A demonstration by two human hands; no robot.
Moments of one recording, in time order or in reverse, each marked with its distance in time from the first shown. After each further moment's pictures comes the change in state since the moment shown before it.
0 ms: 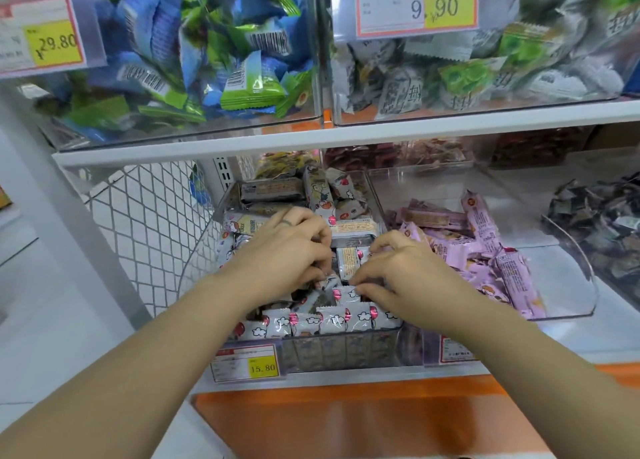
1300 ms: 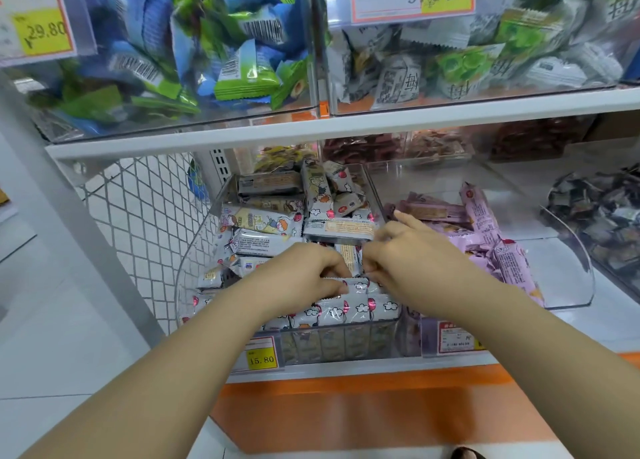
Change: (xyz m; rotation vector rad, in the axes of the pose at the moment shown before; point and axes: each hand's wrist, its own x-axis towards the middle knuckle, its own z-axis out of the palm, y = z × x) left_hand 0.001 0.029 0.009 -0.600 -0.276 -0.329; right_hand 0.005 -0.003 -0.011 -0.279 -0.109 0.061
